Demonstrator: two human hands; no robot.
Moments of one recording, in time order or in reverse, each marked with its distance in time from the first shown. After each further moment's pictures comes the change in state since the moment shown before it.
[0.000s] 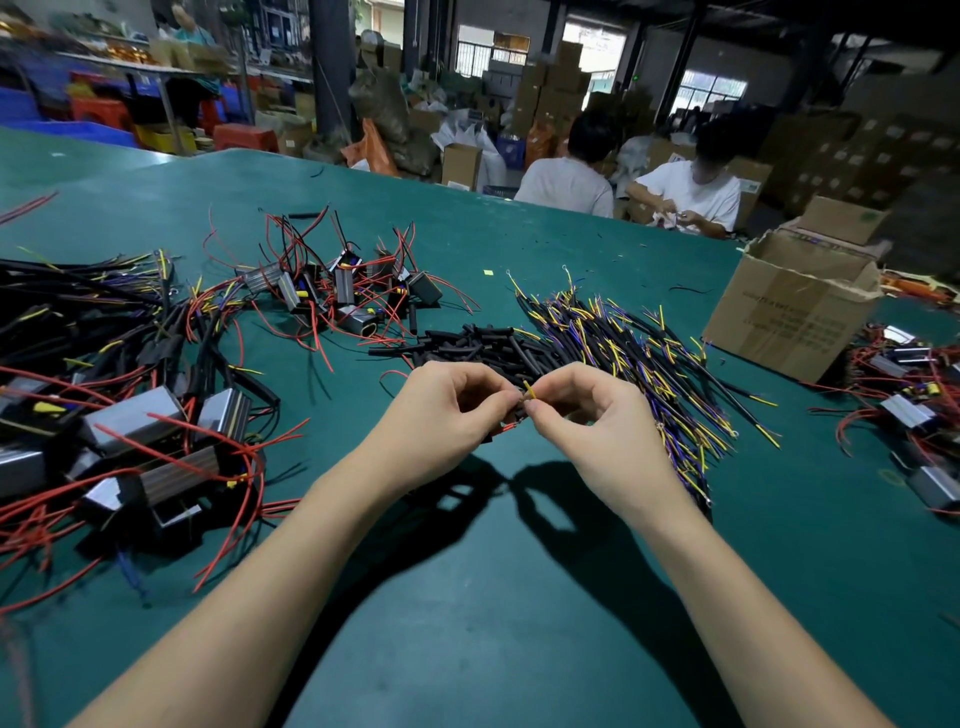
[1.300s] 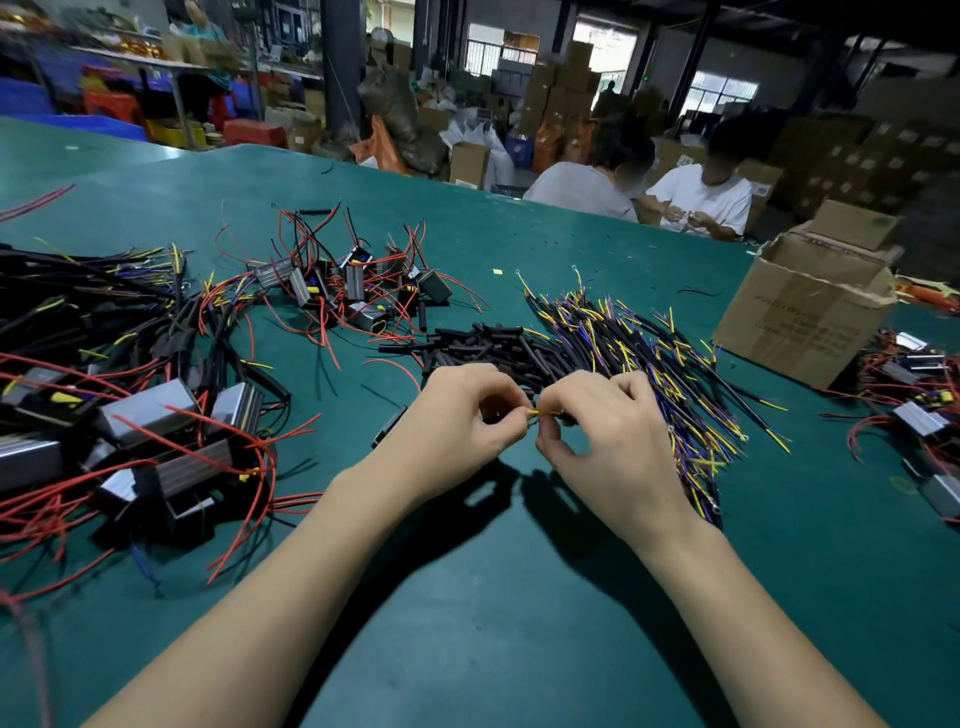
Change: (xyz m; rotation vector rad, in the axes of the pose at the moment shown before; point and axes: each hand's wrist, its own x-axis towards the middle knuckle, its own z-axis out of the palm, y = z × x) left_hand -0.002 0.000 0.001 0.298 0.037 0.200; right_hand -0.003 0.007 0.002 -0.752 0.111 -0.585
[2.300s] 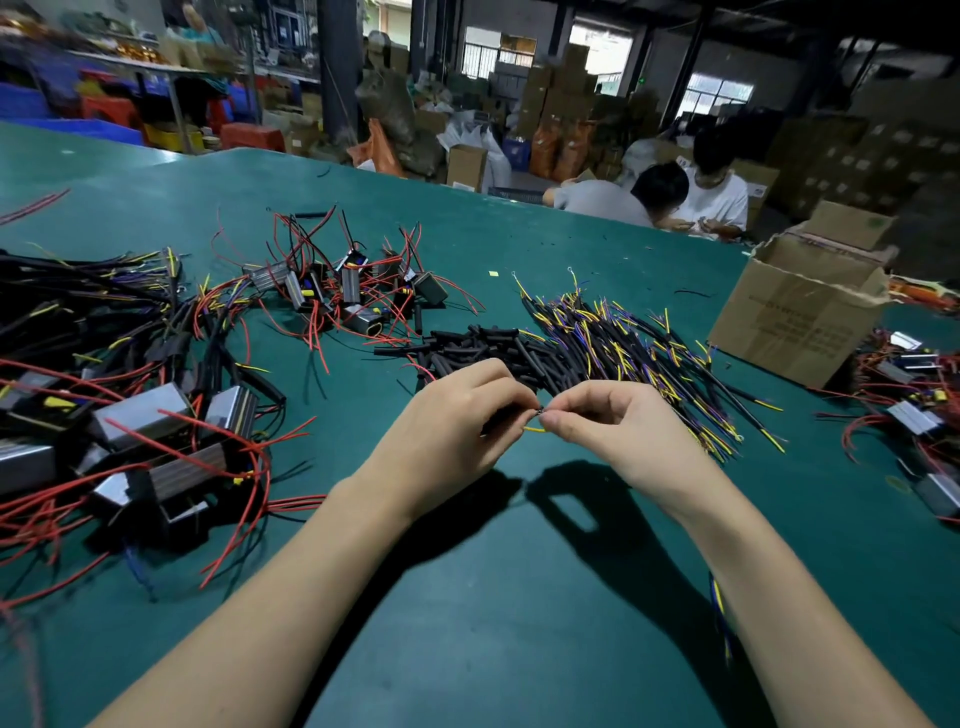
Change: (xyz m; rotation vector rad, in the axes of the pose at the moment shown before) left_hand -0.003 -0.003 0.002 0.203 0.045 0.314; right_hand 0.009 0.013 -0.019 0.922 -0.331 0.678
